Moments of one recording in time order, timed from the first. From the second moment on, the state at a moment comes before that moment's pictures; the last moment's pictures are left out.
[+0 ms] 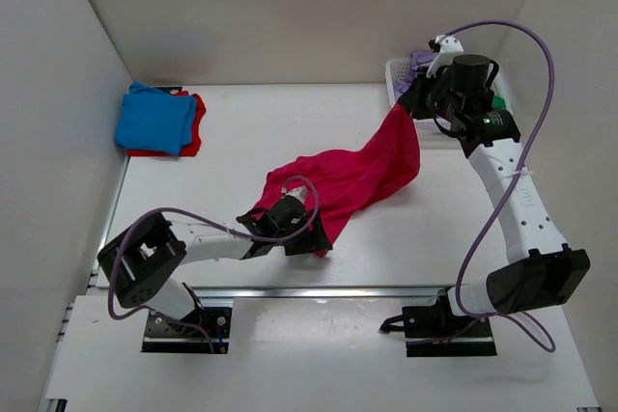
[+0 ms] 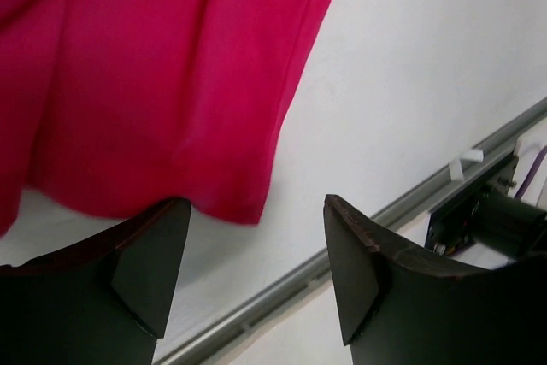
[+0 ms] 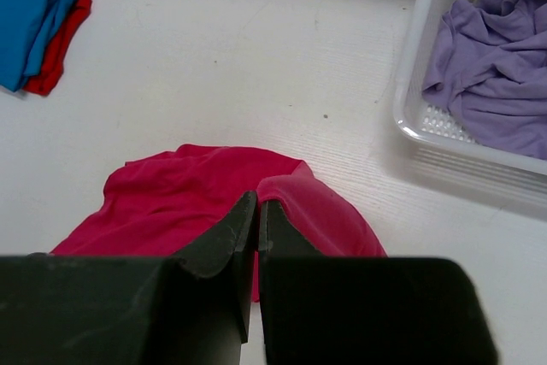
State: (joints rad) left arm -0.92 1.49 0.61 0.08 0.08 -0.96; right arm 0.17 1.39 1.54 -0.54 -0.23 0.13
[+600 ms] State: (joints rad) left arm -0.91 1.50 0.71 -0.07 0.03 -0.95; right arm 0.13 1.39 1.51 -0.53 -0.27 0.13
